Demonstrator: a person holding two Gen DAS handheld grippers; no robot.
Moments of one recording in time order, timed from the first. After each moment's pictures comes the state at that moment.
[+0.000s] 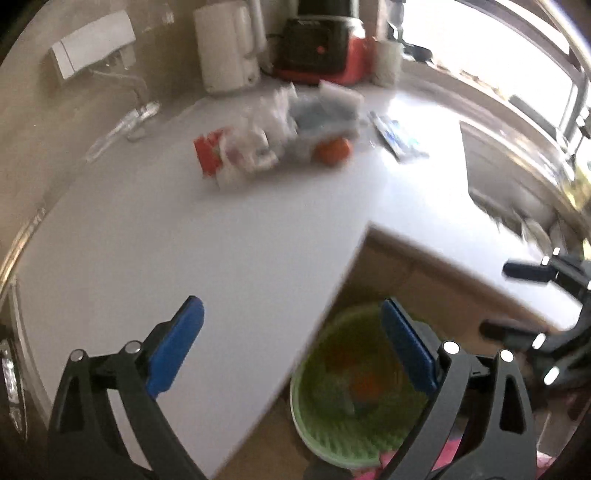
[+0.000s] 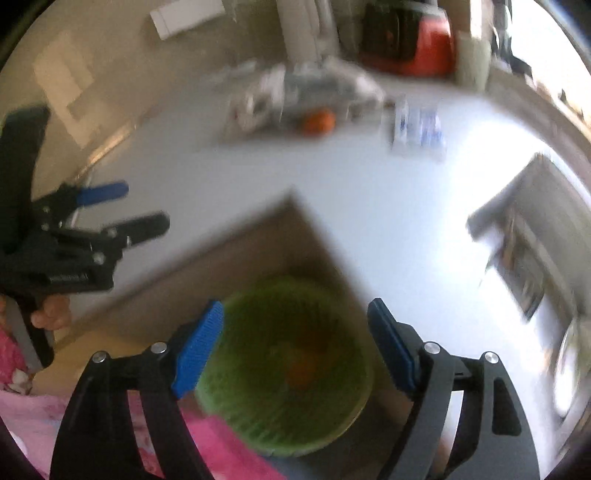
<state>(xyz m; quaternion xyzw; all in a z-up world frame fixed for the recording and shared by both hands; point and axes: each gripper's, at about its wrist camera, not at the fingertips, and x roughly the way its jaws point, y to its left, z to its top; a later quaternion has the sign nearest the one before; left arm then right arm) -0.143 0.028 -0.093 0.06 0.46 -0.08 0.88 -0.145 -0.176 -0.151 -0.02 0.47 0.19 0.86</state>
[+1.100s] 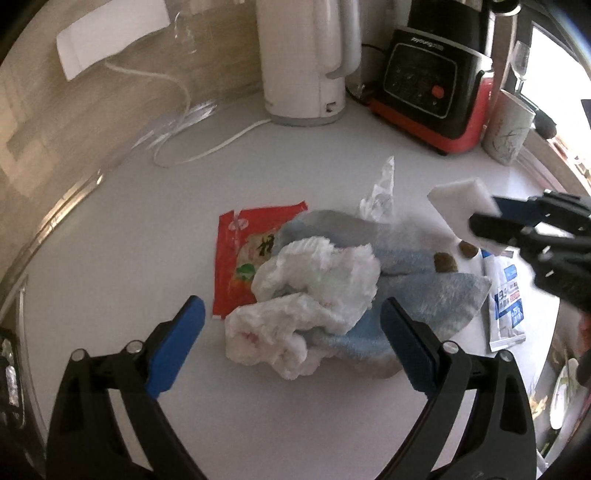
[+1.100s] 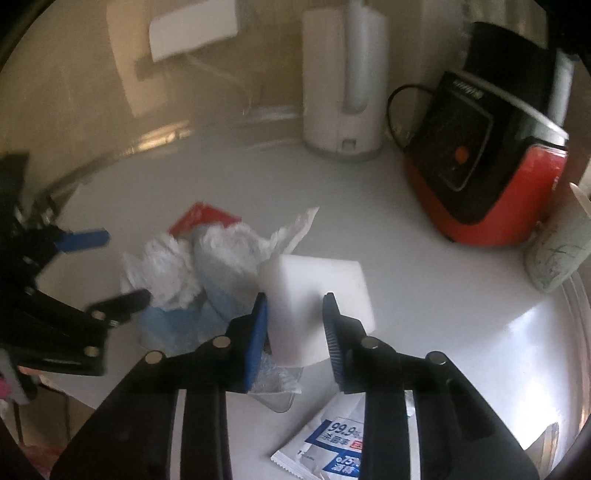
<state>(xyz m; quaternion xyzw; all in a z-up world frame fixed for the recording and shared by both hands) 0.054 0.010 -0.091 0.00 0.48 0.08 0.88 0.141 -0.165 -0.112 -0.13 0.40 0.32 0.85</state>
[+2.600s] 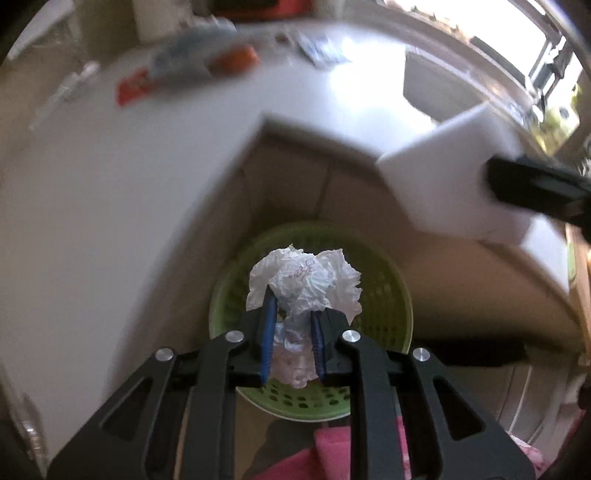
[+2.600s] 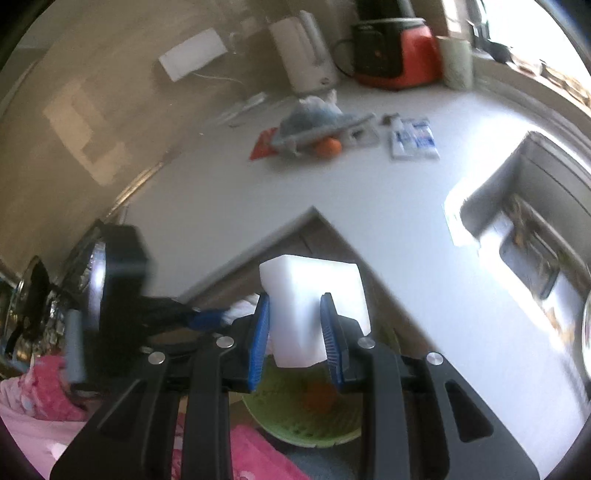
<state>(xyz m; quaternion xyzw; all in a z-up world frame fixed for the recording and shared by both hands) -0.199 -0.035 -0.165 0.06 0.56 -0.16 0.81 -0.200 -0.181 -0.143 0.08 0.44 0.20 0.87</state>
